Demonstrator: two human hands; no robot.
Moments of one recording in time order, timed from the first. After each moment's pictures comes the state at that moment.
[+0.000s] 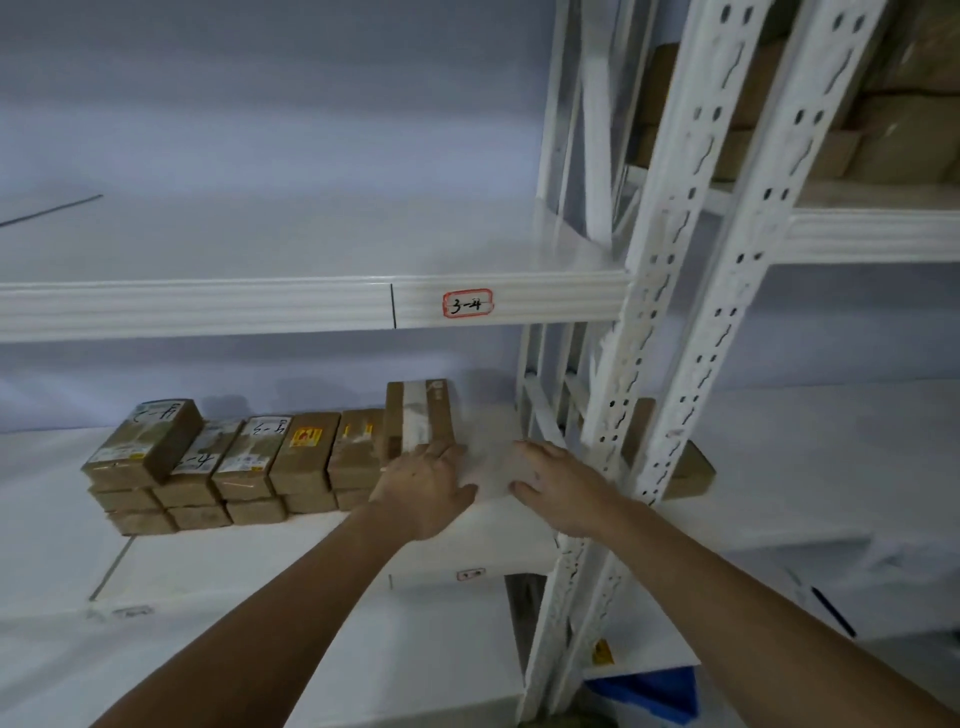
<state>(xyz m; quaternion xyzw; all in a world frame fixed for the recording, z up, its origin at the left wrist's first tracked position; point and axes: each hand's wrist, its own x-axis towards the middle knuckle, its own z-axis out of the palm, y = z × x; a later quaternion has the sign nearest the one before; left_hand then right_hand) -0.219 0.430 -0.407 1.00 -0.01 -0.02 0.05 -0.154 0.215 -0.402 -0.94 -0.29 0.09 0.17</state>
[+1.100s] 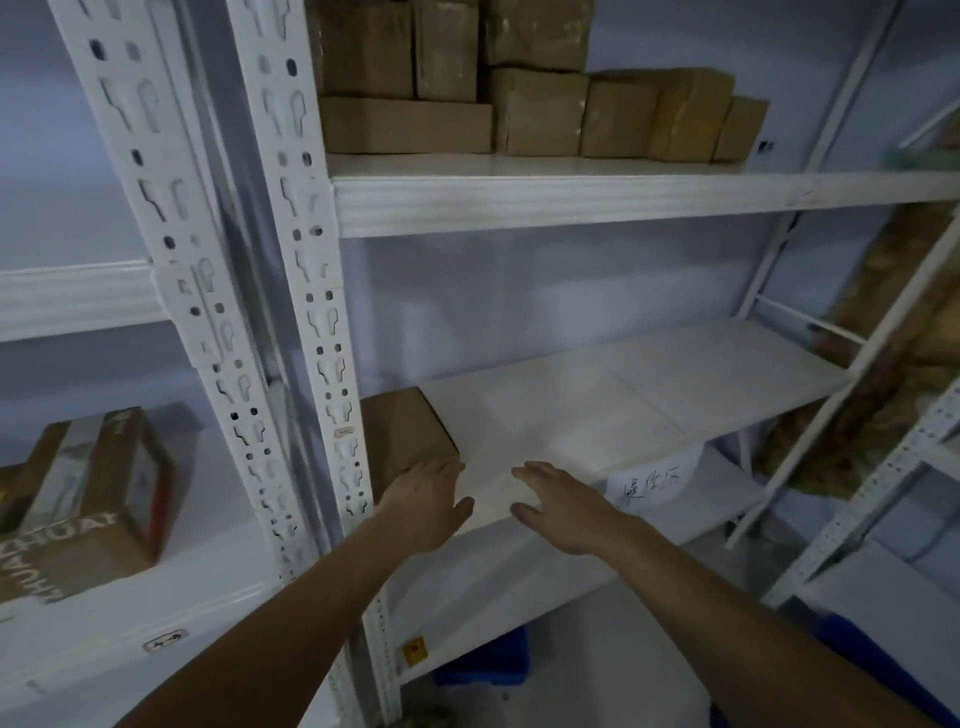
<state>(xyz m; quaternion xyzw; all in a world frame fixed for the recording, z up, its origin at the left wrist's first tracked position) -0.093 0.050 -0.463 0.98 -0.15 -0.02 0.10 -0.107 -0.182 -0.442 -0.97 -0.15 0.13 0.17</state>
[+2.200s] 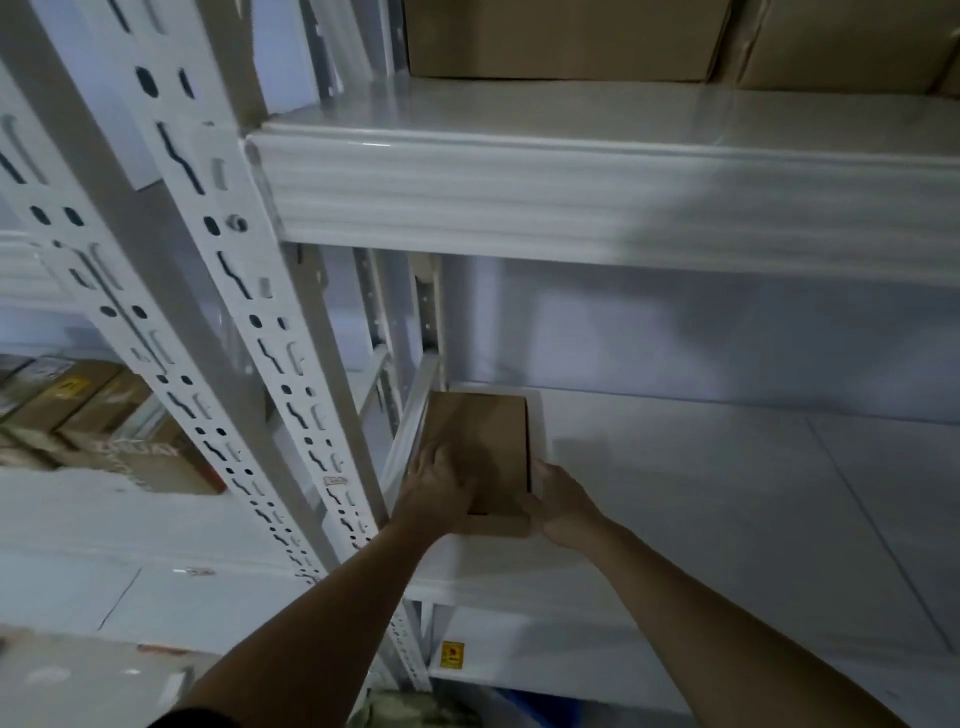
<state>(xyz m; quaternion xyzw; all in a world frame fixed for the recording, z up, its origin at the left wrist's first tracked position) 0.052 0.075 -0.539 0.93 0.27 0.03 0.25 0.134 -0.107 -0.515 -0.89 -0.26 0.24 0.29</state>
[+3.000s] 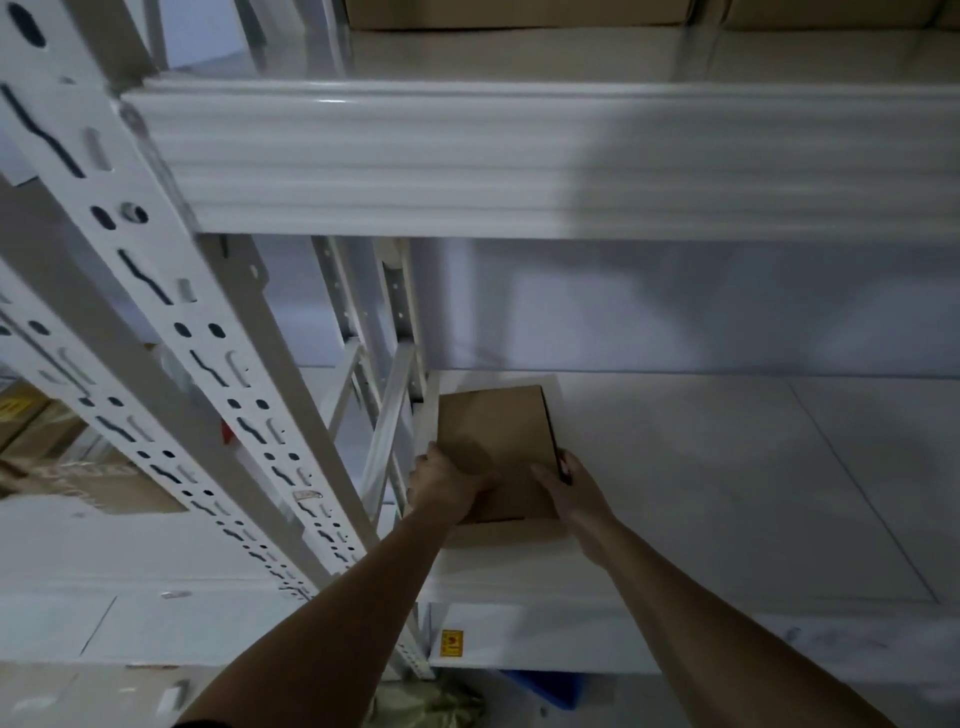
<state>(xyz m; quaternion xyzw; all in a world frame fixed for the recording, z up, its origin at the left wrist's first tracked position) 0.084 0.057 -0.548 0.84 0.39 -0.03 0.38 0.143 -0.126 -0.560 -0.78 -0.02 0.25 0.57</state>
